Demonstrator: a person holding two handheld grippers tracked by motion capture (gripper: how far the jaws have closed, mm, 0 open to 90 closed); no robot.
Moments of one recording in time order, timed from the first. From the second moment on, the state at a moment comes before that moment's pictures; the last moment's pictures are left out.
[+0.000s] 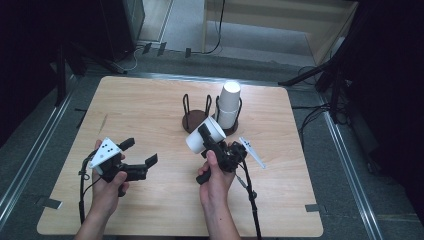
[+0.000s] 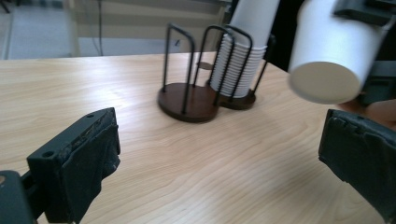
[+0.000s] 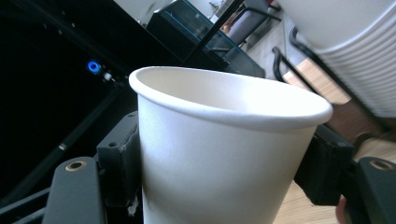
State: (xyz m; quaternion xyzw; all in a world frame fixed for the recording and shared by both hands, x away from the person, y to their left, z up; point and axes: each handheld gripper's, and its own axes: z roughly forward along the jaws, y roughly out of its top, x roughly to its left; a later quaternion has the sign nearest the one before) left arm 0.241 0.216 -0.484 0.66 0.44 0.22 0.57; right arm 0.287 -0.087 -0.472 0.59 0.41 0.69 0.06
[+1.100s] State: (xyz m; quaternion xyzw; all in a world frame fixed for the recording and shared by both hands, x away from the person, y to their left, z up) left arm 0.248 0.317 -0.538 0.60 0.56 0.31 0.48; right arm 0.279 -0.129 -0.465 0.45 0.52 0.65 0.31
